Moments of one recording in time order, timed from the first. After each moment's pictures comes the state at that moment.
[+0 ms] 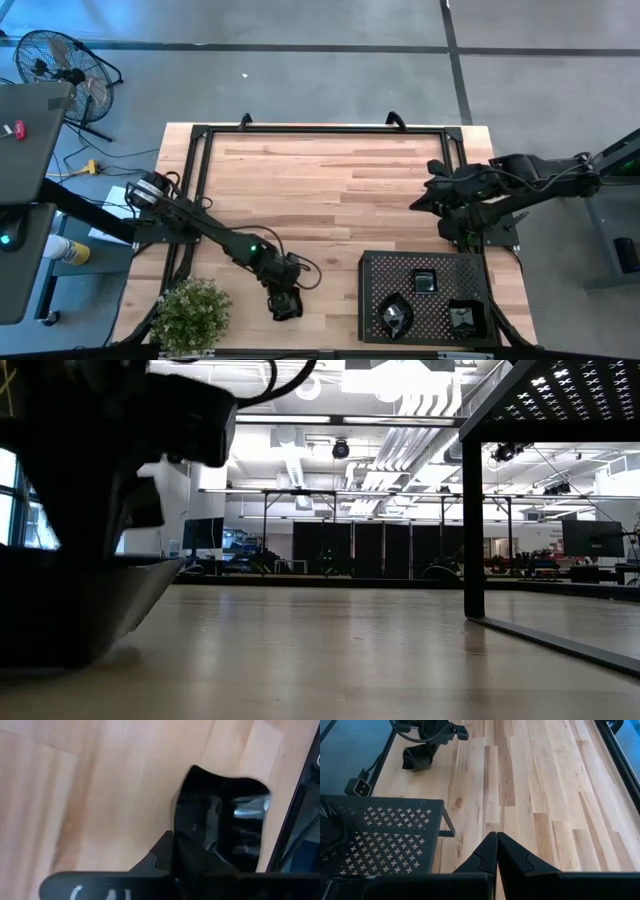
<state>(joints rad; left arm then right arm) -0.46 1.74 1.05 -0.41 0.15 -0.82 0.20 0.84 1.10 -0.95 0.10 0.15</state>
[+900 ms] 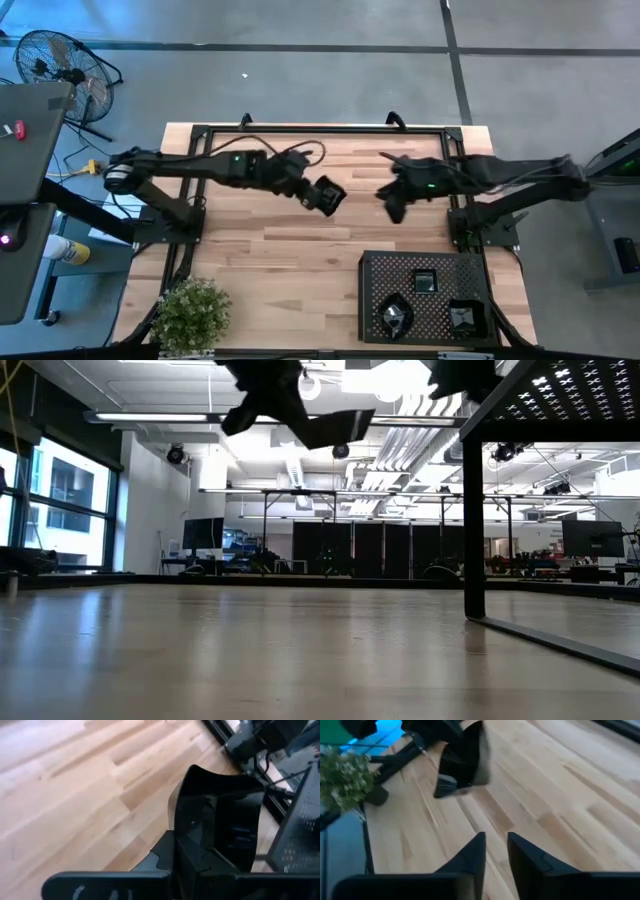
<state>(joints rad) 0.05 1.47 1.33 -0.59 -0.15 -0.80 0.05 1.11 1.14 -0.72 0.16 0.68</state>
